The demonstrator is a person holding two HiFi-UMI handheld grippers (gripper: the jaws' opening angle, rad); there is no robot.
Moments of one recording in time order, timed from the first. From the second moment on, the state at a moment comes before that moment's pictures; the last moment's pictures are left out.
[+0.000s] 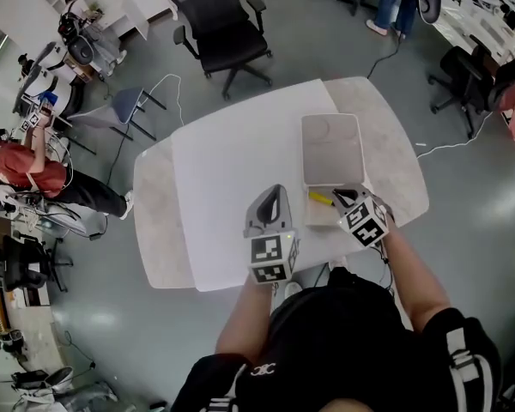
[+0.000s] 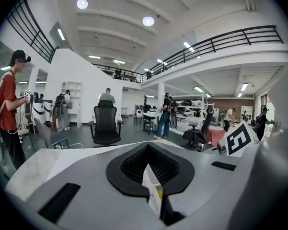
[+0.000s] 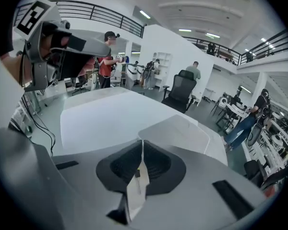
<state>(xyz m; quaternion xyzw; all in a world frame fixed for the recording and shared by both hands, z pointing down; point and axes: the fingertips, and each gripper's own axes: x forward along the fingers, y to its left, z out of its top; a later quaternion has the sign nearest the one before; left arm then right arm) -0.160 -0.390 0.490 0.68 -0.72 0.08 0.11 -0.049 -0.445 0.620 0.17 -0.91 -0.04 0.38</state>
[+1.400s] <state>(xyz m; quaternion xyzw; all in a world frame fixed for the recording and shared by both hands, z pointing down) -0.207 -0.363 0.514 0.58 -0.79 0.12 0.16 -0.078 -0.454 0.760 0.05 -0.83 -0.02 0.55</state>
